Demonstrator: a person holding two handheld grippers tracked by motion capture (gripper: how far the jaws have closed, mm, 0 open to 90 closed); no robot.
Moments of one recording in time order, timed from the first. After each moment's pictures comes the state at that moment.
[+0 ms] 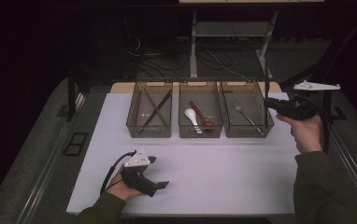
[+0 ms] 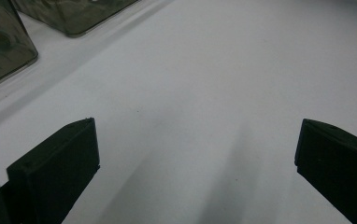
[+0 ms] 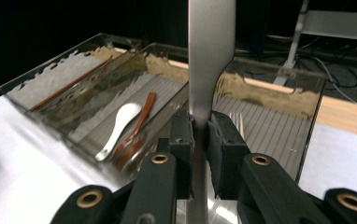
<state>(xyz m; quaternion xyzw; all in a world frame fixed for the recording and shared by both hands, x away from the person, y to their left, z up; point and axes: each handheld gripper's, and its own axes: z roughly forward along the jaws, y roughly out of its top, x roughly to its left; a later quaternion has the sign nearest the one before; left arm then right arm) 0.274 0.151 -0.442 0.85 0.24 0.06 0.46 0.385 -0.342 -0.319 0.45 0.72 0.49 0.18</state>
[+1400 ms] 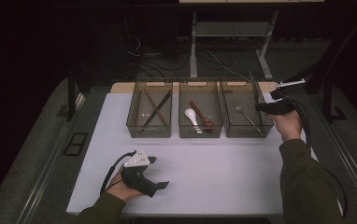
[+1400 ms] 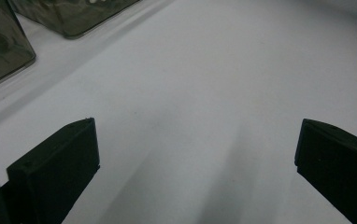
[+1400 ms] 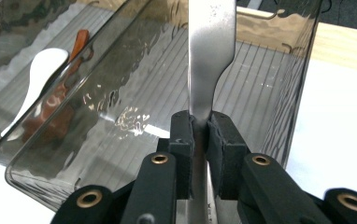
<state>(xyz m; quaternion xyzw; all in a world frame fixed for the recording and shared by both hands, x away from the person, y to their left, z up) 0.273 0.151 -0.442 0.85 0.25 0.06 0.46 0.444 -0.326 -0.368 0.53 0.76 0.35 0.16</state>
